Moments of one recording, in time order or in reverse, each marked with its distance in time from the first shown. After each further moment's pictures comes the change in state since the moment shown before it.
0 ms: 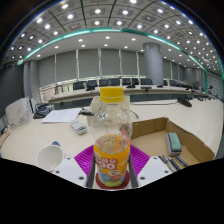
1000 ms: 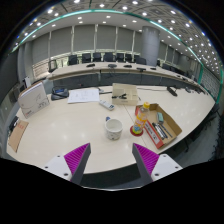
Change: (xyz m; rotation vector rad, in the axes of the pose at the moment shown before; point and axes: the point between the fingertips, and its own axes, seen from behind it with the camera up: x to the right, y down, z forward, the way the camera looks) arm -0.201 -0.038 -0.302 -0.337 0.145 -0.042
